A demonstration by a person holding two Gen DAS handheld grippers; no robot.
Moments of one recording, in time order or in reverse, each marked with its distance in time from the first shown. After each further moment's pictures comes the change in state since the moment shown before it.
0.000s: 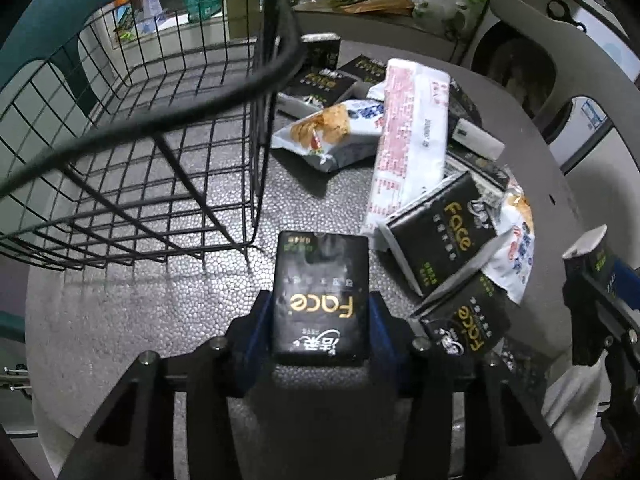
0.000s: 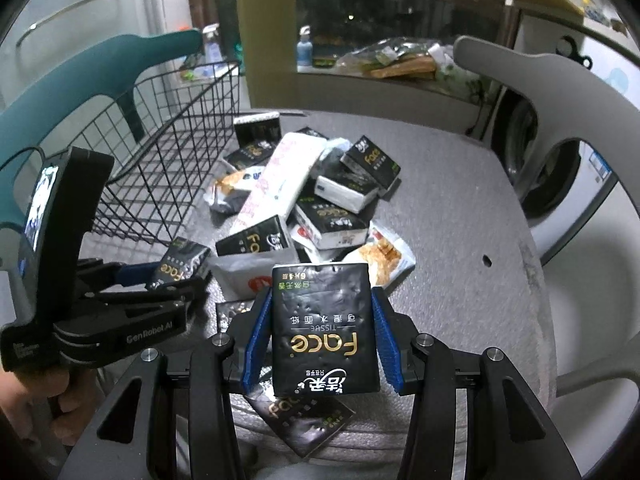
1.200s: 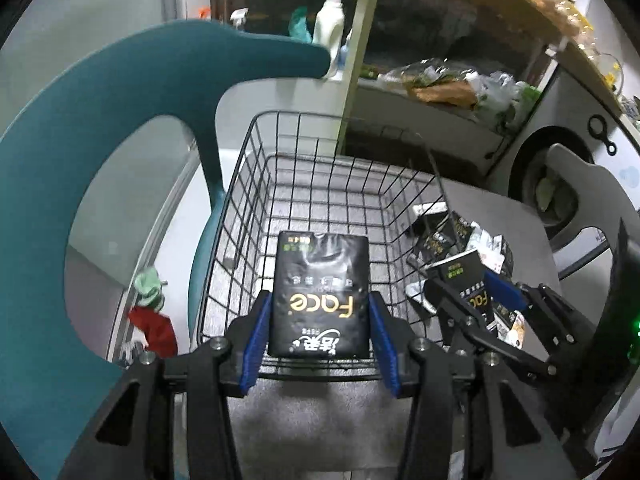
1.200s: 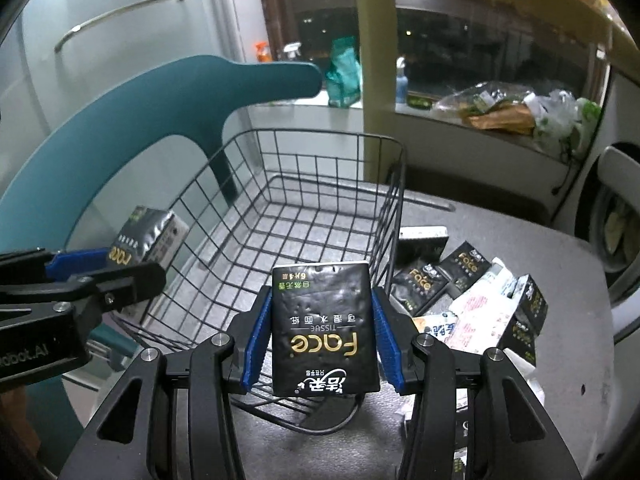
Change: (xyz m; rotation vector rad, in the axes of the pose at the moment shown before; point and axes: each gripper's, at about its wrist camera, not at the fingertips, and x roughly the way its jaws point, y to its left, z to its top) left arm -0.130 0.130 0.081 -0.179 -0.124 0.079; right arm 0.039 0.147 0.136 -0.092 -0.054 0.214
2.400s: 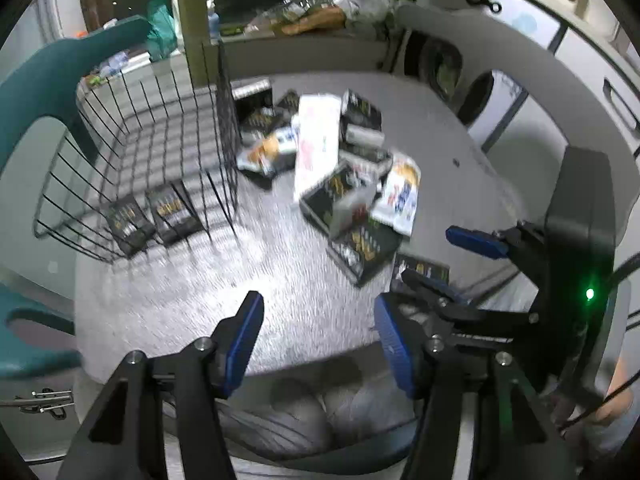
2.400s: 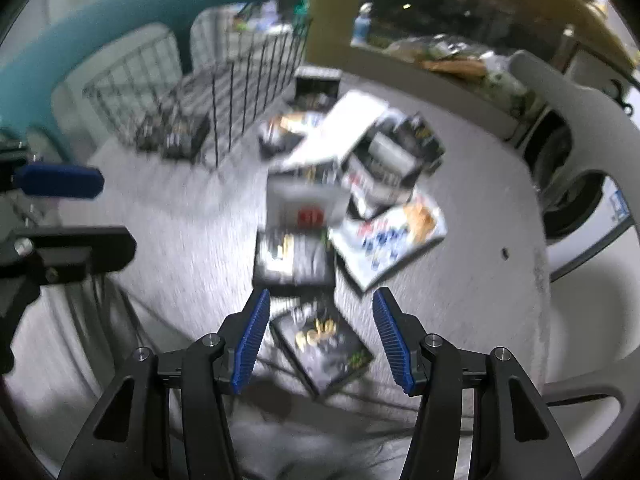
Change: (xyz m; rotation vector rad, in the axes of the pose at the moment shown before) left arm -0.002 -0.133 -0.154 0.345 0.133 -0.164; right arm -0.068 -0.095 -0.179 -0.125 0.201 -0.148
